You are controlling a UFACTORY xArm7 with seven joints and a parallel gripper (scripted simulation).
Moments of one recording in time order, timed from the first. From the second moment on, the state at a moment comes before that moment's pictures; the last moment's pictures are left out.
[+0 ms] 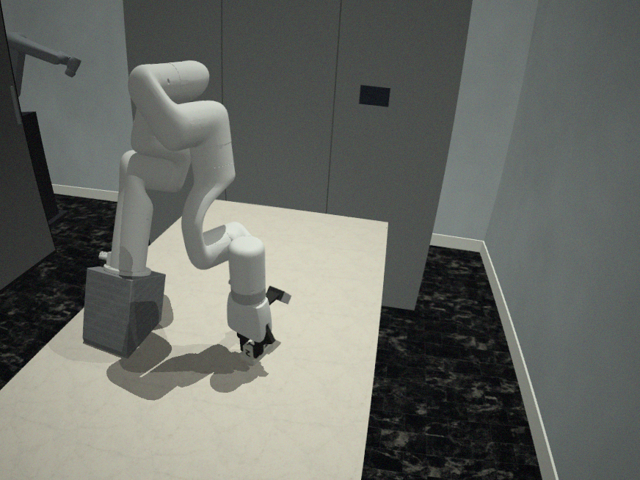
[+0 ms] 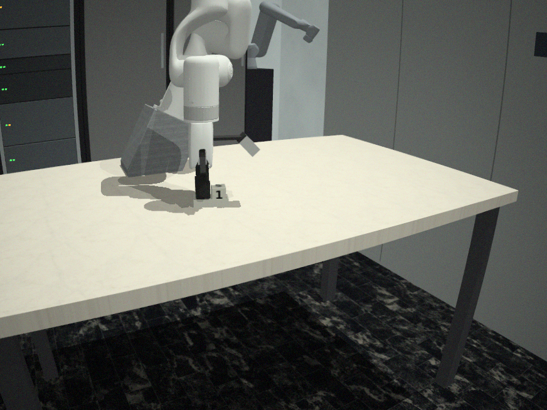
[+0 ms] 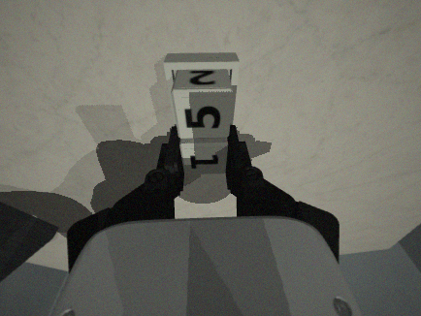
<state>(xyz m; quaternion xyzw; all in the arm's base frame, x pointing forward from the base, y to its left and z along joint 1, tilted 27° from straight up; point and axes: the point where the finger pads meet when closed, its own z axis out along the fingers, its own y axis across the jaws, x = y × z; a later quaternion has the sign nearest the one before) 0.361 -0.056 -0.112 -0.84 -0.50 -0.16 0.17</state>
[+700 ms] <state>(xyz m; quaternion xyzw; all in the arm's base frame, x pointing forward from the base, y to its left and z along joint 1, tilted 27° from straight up) 0.361 -0.056 -0.112 -0.84 -0.50 -0.16 0.17</state>
